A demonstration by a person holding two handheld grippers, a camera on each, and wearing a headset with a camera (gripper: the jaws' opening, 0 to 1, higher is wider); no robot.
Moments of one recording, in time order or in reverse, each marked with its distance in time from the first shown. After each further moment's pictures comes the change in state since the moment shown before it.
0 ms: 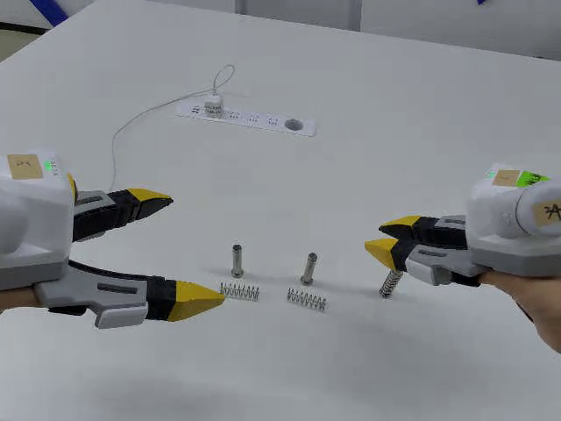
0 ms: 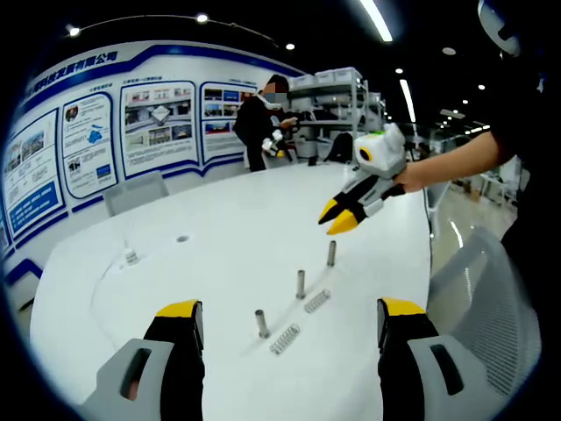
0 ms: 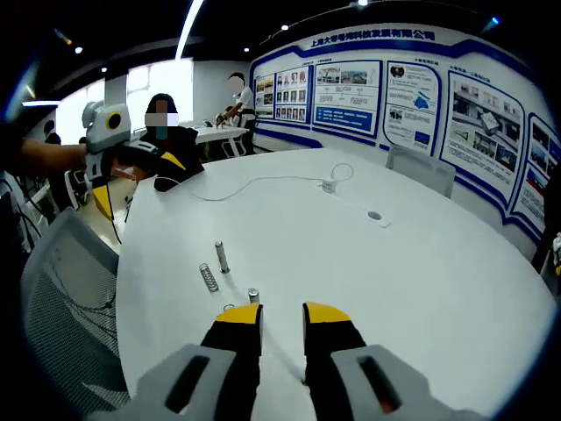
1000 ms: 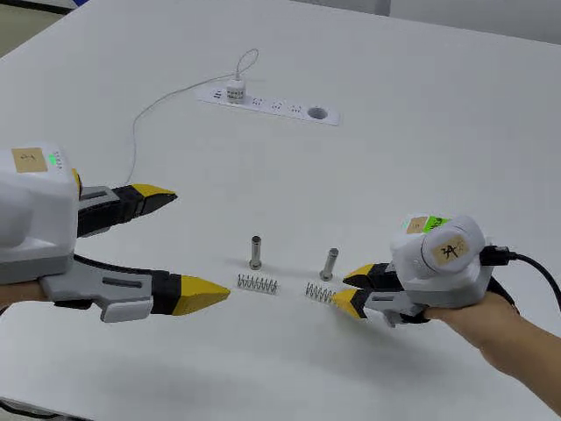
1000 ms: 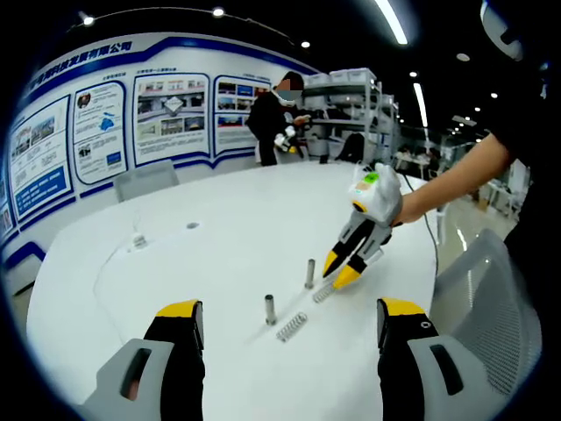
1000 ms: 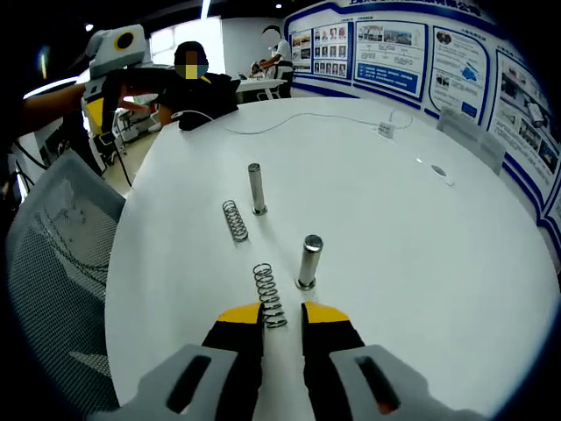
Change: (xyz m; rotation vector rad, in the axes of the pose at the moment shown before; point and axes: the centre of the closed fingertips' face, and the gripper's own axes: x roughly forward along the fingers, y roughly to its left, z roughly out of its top) left arm -0.008 0.013 -0.016 -0.059 0.013 0.042; right arm 0.072 0.046 -0.073 -0.071 0.238 0.179
